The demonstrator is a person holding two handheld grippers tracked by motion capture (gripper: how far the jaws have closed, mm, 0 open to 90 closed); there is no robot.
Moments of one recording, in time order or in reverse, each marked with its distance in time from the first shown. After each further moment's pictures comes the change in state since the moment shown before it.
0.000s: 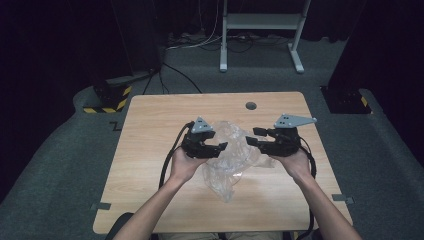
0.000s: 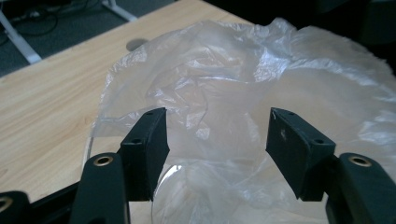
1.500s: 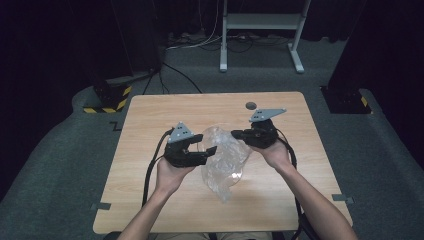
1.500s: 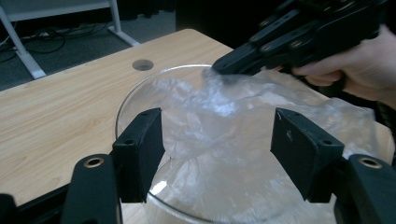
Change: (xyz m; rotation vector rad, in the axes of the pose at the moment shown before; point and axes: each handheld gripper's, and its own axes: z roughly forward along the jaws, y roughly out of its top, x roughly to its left) left arm -0.008 -0.019 -0.064 -0.146 -0.015 -0.063; right arm -0.001 0.014 0.065 0.122 0.079 -0.056
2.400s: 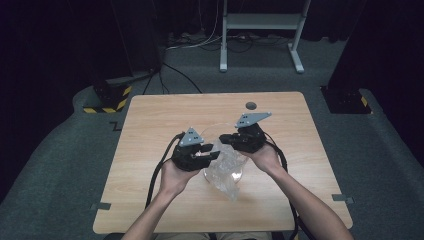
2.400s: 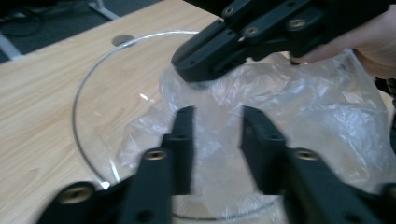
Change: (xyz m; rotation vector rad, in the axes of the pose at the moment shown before) left arm -0.006 -0.005 0.024 0.113 -0.049 0.058; right arm 0.026 0.008 0.017 0.016 0.029 -0.064
